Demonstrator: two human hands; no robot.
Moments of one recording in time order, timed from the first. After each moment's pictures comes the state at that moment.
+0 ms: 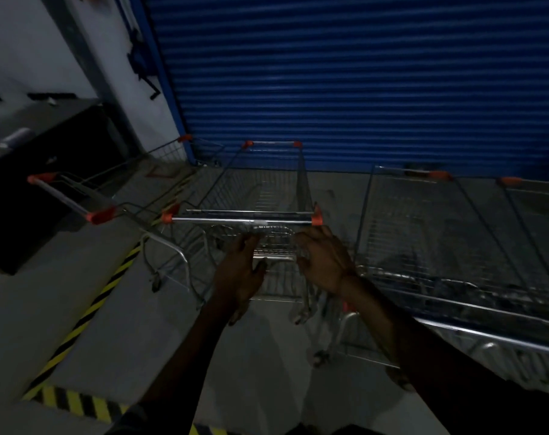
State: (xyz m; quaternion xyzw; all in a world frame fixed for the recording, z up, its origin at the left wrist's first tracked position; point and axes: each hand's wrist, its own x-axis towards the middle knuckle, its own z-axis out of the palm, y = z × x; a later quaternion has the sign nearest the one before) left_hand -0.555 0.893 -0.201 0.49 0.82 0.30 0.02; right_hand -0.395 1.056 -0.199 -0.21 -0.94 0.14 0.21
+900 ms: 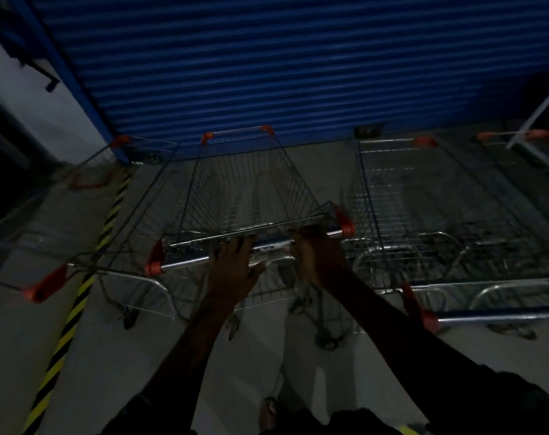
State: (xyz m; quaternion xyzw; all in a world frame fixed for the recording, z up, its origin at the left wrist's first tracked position) left_hand -0.746 0.960 -0.263 0.60 0.78 0.16 -0.05; right_hand -0.548 1.069 -0.244 -0.37 -0.90 0.08 0.20
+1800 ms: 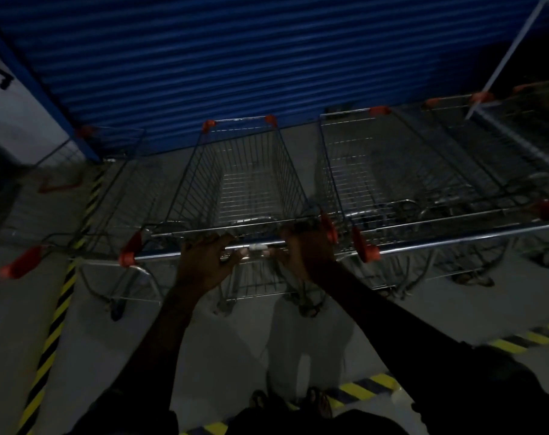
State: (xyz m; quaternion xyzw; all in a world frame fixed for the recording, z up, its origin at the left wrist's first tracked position) left_hand -0.706 0.895 -0.260 0.65 0.75 0.13 -0.06; right_hand -0.460 0.993 -0.261 -0.40 -0.88 -0.04 0.24
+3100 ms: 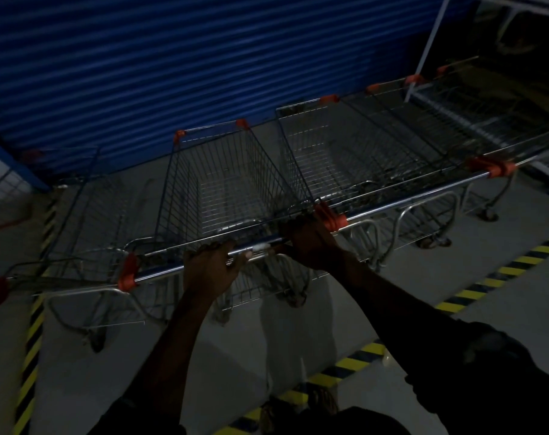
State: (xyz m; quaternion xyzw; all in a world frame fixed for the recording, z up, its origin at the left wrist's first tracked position) left_hand -0.663 0.883 -0.262 0.69 0.70 0.16 -0.05; right_hand -0.407 0.979 -0.283 -0.37 -0.88 -0.08 0.28
